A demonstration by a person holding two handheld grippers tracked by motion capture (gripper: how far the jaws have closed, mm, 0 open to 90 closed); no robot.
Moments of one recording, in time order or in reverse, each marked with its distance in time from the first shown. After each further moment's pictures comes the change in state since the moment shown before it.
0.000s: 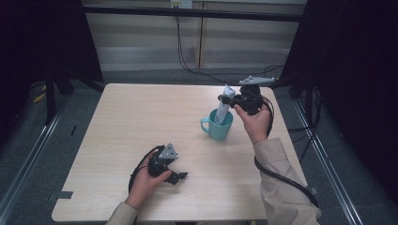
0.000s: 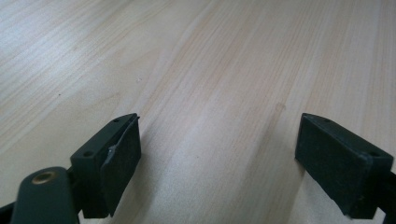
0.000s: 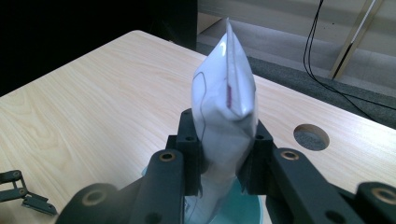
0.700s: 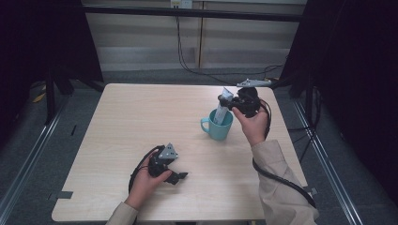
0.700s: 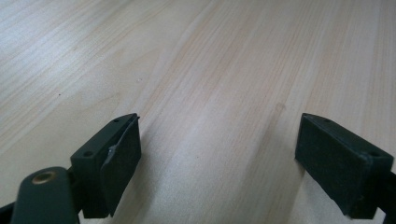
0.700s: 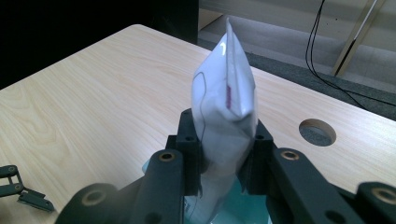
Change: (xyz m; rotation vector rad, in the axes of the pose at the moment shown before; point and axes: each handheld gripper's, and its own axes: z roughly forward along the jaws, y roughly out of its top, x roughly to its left) left arm 0.000 0.000 0.000 0.001 0.001 0.002; right arm 0.003 -0.008 0.007 0.014 0.000 -0.002
